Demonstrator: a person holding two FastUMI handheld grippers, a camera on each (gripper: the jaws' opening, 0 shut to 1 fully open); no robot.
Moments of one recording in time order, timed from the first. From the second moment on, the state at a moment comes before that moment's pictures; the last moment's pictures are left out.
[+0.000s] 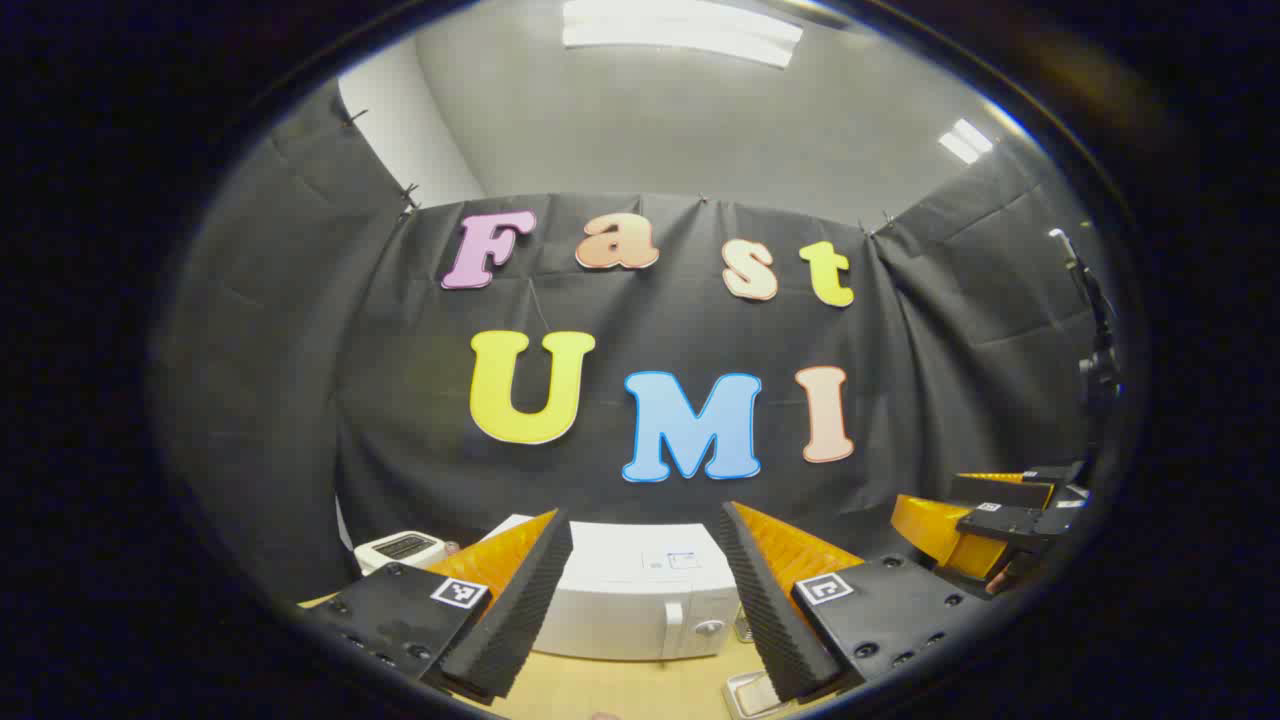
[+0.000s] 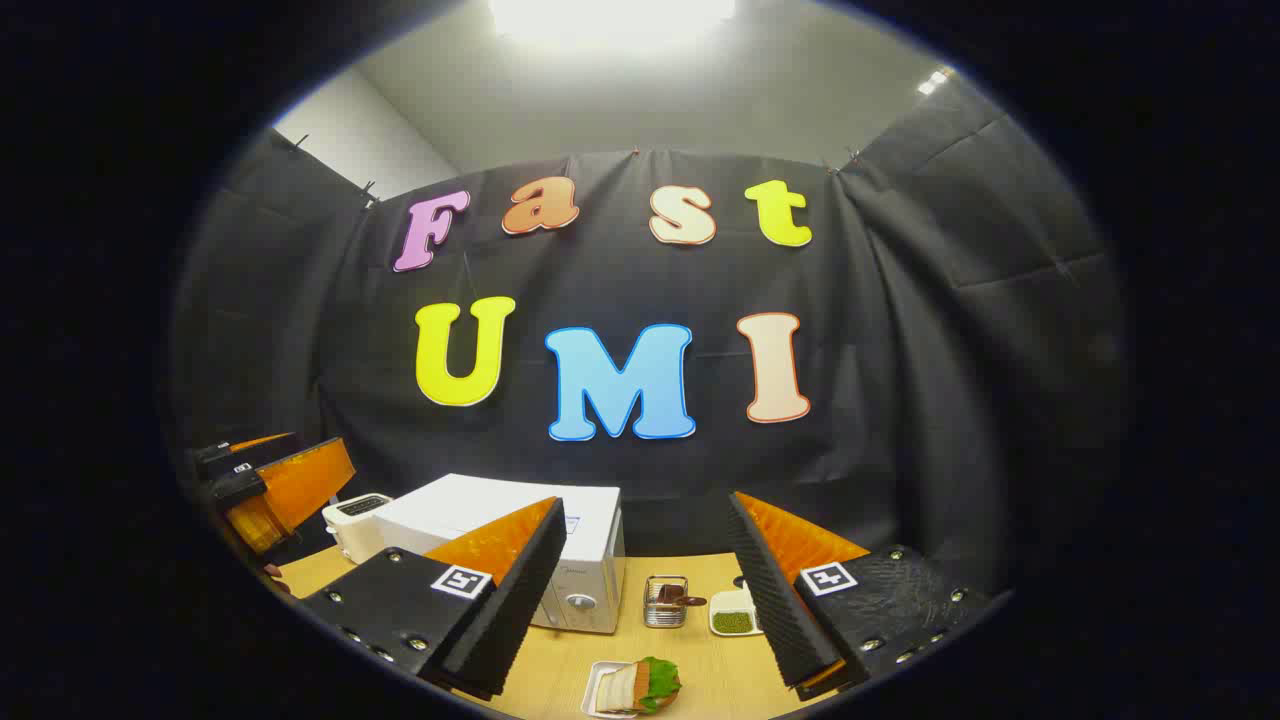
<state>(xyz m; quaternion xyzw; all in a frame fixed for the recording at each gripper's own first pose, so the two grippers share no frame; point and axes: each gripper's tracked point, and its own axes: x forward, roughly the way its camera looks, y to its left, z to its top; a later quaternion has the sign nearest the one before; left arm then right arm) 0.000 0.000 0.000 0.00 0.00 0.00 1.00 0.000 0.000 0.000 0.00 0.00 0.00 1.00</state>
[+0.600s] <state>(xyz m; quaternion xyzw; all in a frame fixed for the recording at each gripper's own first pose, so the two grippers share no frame) 0.010 -0.015 -0.021 0.00 0.02 -0.02 1.00 0.002 -0.008 -0.009 0.00 0.01 0.00 1.00</state>
